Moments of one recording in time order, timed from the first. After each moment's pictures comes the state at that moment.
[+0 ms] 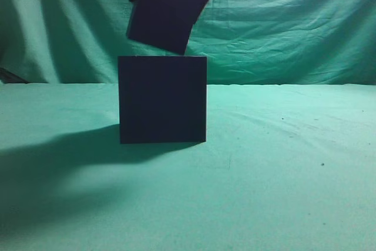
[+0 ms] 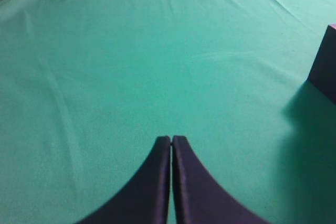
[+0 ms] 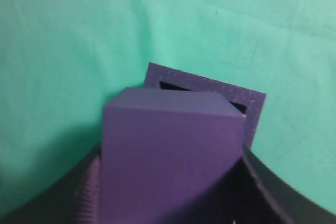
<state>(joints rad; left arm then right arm) -0.17 -0.02 0.02 0.09 0.36 -0.03 0.74 1.75 -1.42 0.17 0.89 0.30</state>
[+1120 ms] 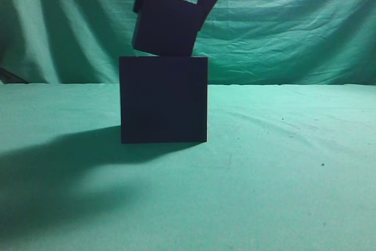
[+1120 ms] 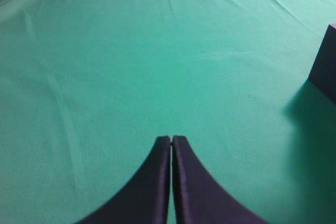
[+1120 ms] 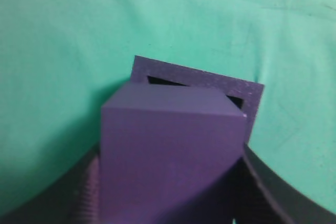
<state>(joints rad) -0.17 -0.02 0.02 0.09 0.36 -0.03 0.74 1.79 -1.44 0.13 0.95 0.36</state>
